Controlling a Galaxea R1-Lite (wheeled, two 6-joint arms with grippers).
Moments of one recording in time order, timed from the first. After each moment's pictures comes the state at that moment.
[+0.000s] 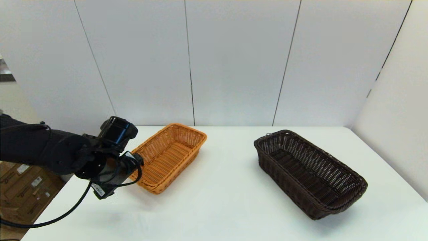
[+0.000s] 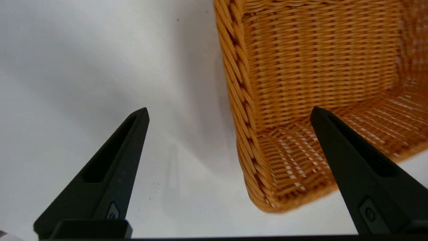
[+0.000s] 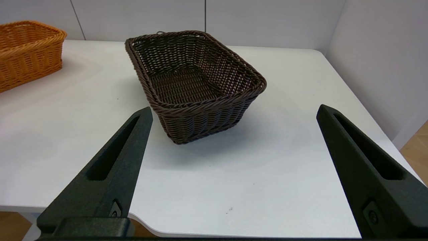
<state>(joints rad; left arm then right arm) -0.29 1.84 -0.91 0.15 0.26 -1.15 0.00 0.00 0.00 0.00 0.01 -0.03</state>
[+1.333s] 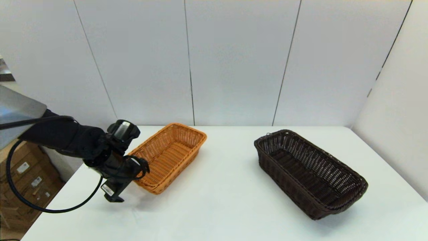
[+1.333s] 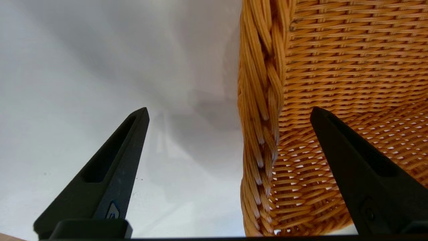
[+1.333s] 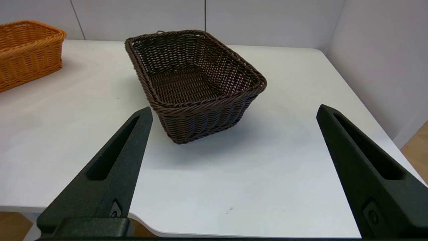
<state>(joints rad) -0.20 2.02 -1.06 0.27 0.02 -1.19 0.00 0.00 0.00 0.00 0.01 -0.02</state>
